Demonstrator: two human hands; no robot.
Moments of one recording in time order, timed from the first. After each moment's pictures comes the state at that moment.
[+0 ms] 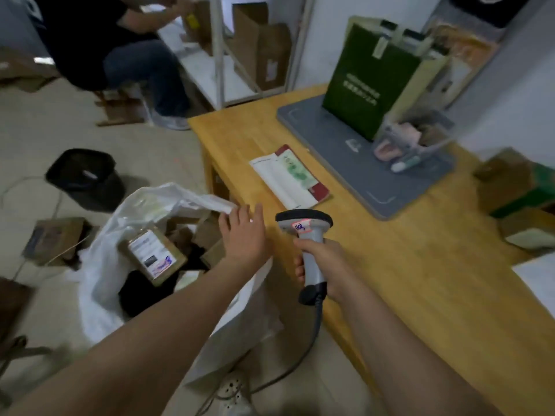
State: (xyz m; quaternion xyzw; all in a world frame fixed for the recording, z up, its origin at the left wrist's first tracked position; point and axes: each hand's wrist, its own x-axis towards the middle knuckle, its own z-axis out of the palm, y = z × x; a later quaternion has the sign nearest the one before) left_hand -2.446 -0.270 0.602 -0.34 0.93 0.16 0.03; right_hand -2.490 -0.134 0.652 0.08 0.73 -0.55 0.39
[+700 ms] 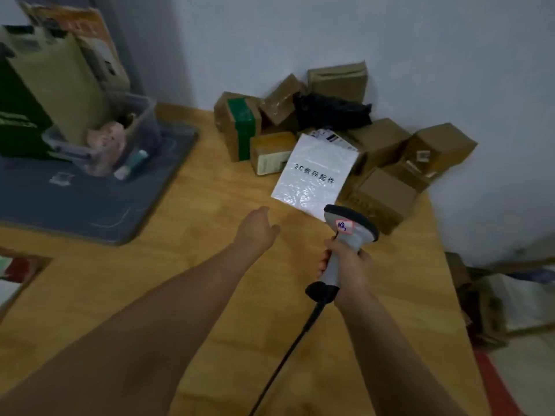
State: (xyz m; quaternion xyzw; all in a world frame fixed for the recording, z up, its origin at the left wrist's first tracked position) left_hand -2.688 0.197 0.619 0.04 0.94 0.31 0.15; right_hand -2.578 0.329 0.662 0.41 0.52 -0.75 -0.03
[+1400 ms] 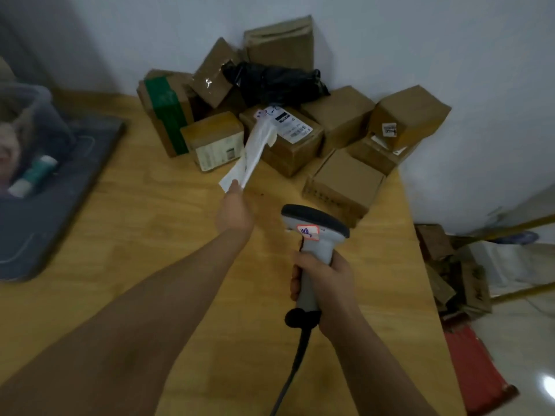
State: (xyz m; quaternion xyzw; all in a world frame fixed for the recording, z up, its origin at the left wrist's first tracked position) left_hand -2.748 0.306 0.576 -0.04 0.94 0.34 -0.01; right_hand -2.586 0.401 0.646 0.35 0.56 -0.75 0.02
